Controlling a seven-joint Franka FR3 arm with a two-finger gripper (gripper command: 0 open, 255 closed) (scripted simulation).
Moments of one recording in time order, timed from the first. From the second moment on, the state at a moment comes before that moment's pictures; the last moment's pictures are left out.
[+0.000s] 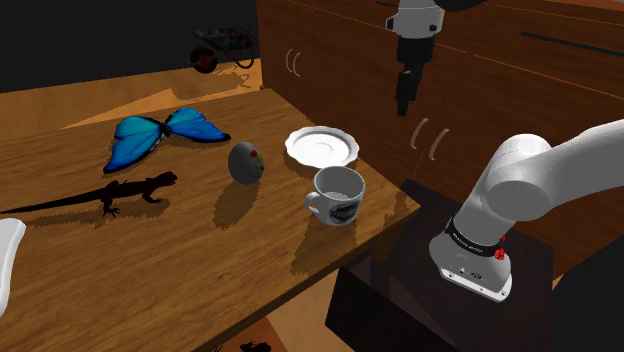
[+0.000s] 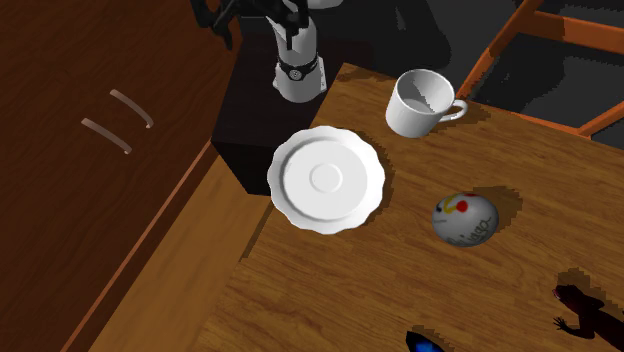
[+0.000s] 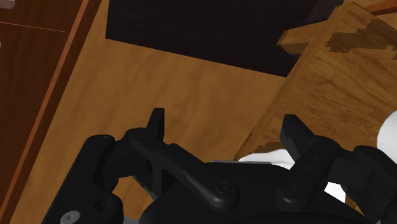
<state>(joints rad) 0.02 -0.76 0.00 -2.43 -0.05 1.52 -0.13</state>
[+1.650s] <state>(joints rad) 0.14 0.07 0.36 -1.68 0.00 1.48 0.47</state>
